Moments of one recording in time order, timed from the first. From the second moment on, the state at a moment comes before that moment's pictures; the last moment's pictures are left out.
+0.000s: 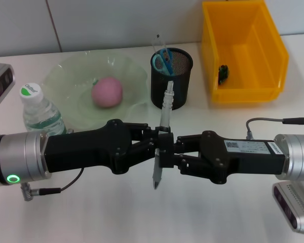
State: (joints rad) left arm -0.49 -2.07 1.30 0.63 1.37 1.65 -1.56; right arm 0.49 2.07 -1.04 -0.43 -1.55 -1.75 -1.74
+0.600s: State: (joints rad) left arm -0.49 -2.07 1.29 0.63 1.37 1.65 -1.55; right arm 0.45 2.04 -1.01 -0.37 -1.55 -1.81 -1.72
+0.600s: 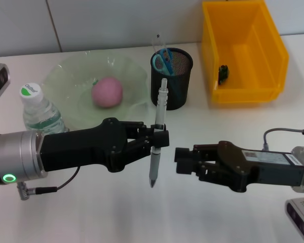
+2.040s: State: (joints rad) left arm -0.47 -2.08 1.38 0.61 1.15 1.66 -1.19; right arm 0.48 2.08 -0.19 -0.22 -1.34 -1.81 0.52
